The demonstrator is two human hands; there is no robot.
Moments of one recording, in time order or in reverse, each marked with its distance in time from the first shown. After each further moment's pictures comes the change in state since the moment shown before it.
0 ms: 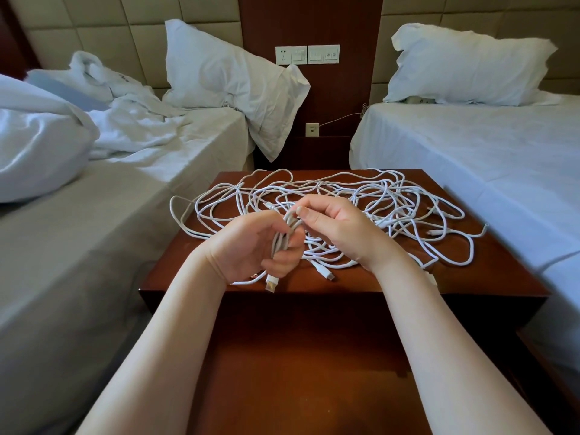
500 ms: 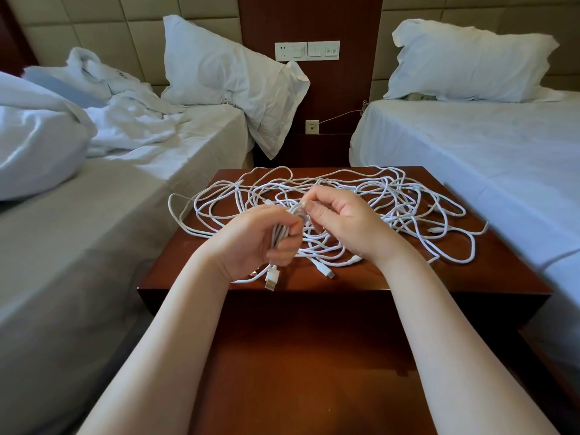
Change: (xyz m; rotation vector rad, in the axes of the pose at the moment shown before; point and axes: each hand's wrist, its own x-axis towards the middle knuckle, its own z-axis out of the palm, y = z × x) left_hand 0.006 -0.002 0.000 0.042 0.146 0.111; right_hand 0.002 0.004 -0.008 -0.166 0.080 -0.049
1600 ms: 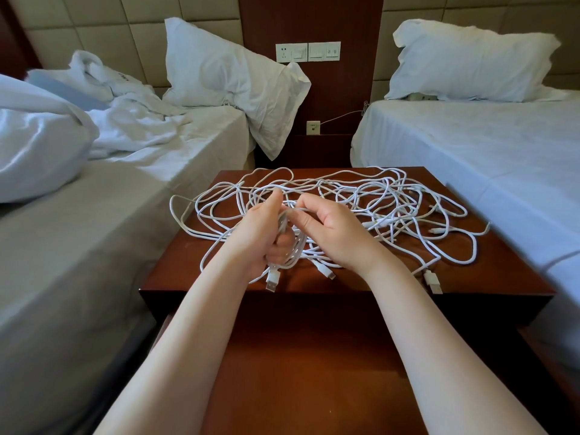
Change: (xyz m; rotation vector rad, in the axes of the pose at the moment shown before) left_hand 0.013 0.003 0.018 0.052 0.522 -0.144; right_hand 0.000 0.001 0.019 -0.017 0.015 -0.029
